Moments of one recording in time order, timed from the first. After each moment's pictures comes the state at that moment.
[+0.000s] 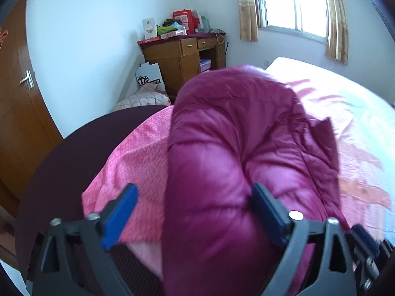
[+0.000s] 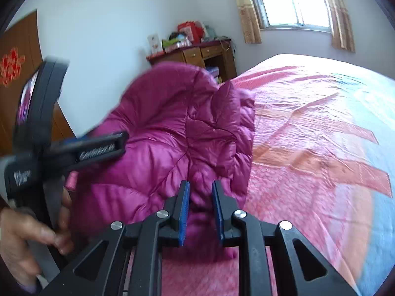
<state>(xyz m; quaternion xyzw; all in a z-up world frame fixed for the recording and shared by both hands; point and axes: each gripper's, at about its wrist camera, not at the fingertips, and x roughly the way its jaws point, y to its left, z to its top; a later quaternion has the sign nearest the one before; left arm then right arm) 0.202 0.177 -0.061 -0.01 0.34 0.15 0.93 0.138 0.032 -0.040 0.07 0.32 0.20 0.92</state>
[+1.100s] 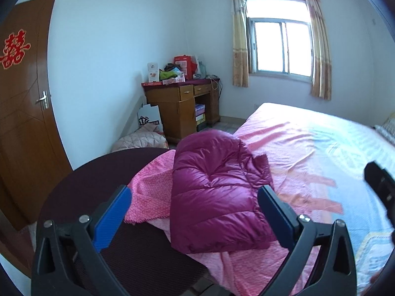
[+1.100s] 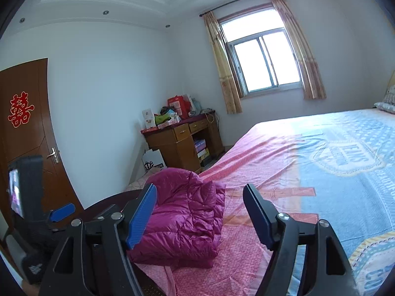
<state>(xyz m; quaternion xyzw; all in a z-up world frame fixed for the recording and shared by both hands) 0.075 0.124 0.028 -0.01 0.22 0.14 0.97 0.014 -0.023 0.094 0.10 0.13 0.14 0.98</state>
